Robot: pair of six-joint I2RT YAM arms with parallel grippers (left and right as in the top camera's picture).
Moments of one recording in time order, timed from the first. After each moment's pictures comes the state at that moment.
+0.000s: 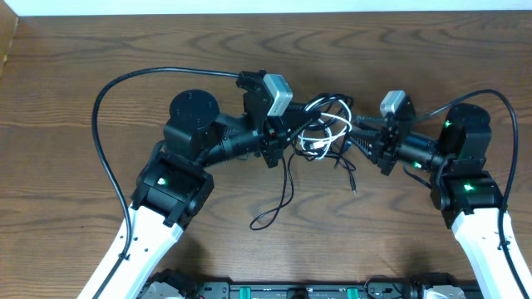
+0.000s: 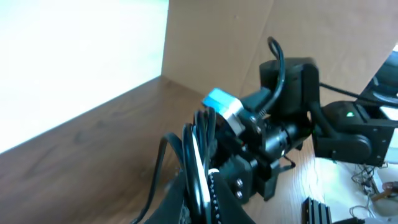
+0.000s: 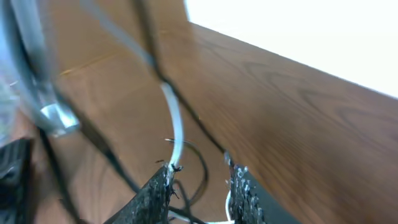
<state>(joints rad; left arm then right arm) -0.48 1.14 1.07 -0.05 0.73 -0.15 0.06 1.10 0.75 -0.09 -0.98 -0.19</state>
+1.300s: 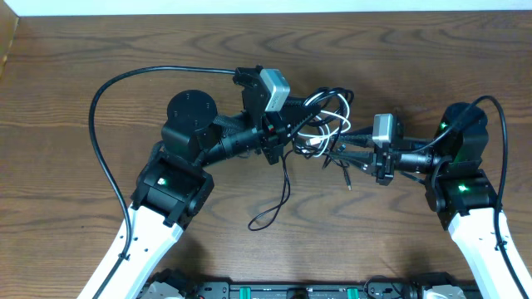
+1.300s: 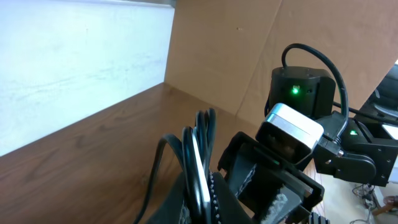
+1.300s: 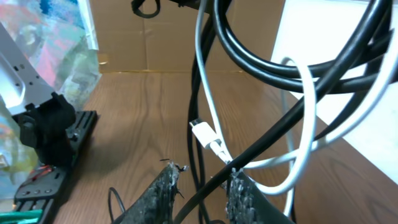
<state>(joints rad) -0.48 1.14 1.07 -0.02 0.70 -0.20 0.11 1.10 0.75 0.04 -1.28 -0.35</state>
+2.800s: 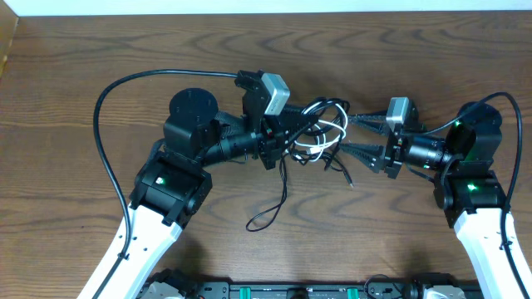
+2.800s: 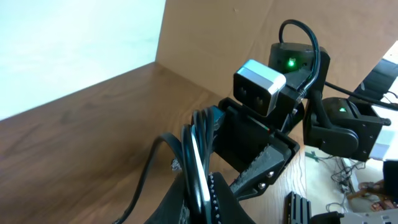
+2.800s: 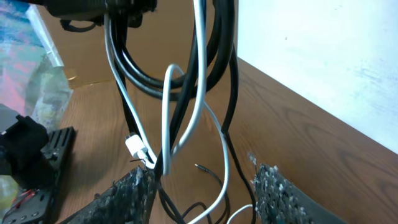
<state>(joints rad) -0.46 1.14 1.07 -0.12 0.76 -0.20 0.03 1.10 0.75 0.04 -1.21 -0.21</state>
